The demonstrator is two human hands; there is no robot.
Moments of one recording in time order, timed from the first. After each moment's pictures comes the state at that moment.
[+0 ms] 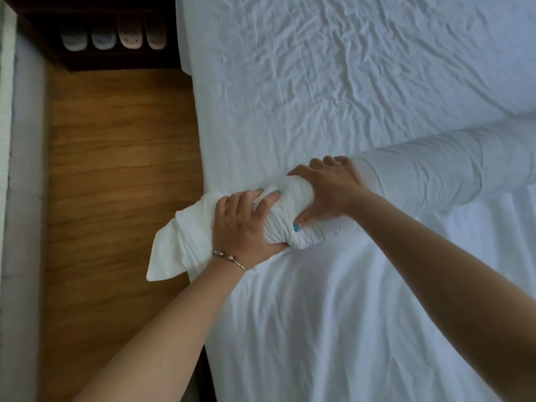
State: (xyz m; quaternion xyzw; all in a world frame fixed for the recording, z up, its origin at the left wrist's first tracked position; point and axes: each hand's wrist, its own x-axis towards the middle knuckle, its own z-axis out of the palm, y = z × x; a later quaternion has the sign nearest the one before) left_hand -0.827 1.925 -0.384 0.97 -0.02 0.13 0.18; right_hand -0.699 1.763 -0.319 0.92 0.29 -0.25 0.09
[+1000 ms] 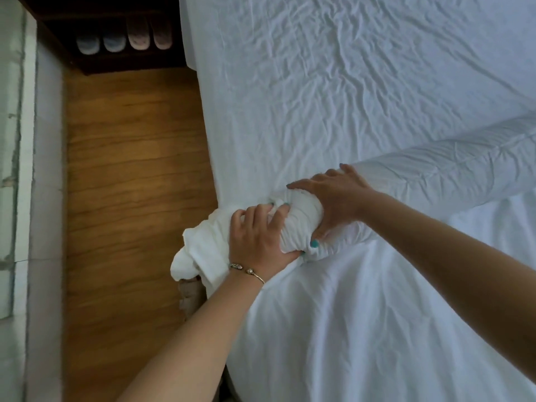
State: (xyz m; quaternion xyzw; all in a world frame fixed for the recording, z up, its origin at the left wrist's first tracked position) left_hand -0.917 1.878 -0.377 0.98 -0.01 0.14 0.15; right_hand -0.783 1.725 -0.310 0.89 0.33 -0.30 0.12
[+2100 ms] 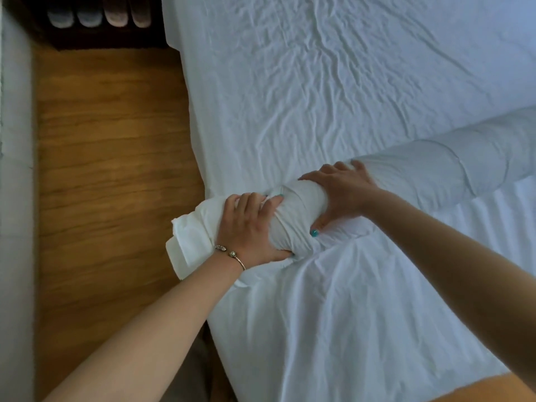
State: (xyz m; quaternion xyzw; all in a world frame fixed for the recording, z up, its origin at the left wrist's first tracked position) left_hand -1.000 1.865 -0.374 0.98 -0.09 0.06 0.18; right_hand -0.880 1.675 -0.298 0.92 0.26 -0.28 0.11
